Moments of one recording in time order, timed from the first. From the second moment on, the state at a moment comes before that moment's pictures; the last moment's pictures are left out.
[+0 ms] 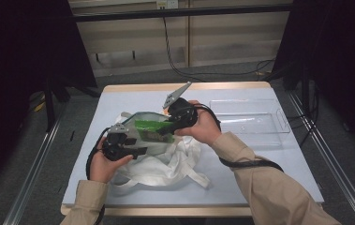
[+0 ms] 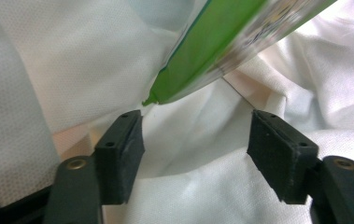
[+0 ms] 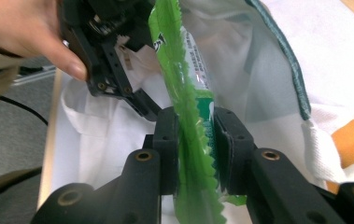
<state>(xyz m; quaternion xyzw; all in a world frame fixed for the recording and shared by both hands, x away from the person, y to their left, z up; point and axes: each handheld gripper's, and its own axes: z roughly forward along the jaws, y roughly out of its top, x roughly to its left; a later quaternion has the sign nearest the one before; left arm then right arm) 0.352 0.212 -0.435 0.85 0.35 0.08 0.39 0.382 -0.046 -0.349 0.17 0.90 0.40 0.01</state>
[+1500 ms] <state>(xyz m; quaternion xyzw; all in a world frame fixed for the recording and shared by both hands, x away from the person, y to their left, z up) 0.353 0.204 -0.435 0.85 0.34 0.09 0.39 0.373 -0.083 -0.300 0.19 0.90 0.39 -0.07</state>
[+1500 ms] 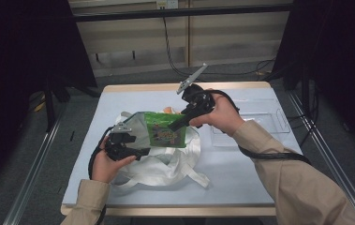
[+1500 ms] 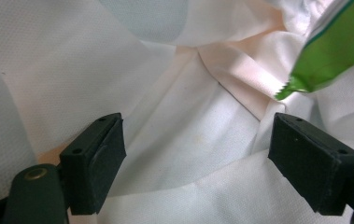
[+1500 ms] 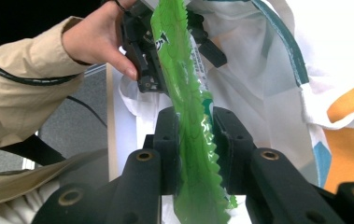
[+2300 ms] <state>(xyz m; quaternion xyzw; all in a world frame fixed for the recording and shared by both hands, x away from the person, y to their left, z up) 0.353 0.199 -0.436 0.85 0.34 0.09 0.39 0.362 -0.113 -0.288 0.20 0.90 0.39 -0.08</state>
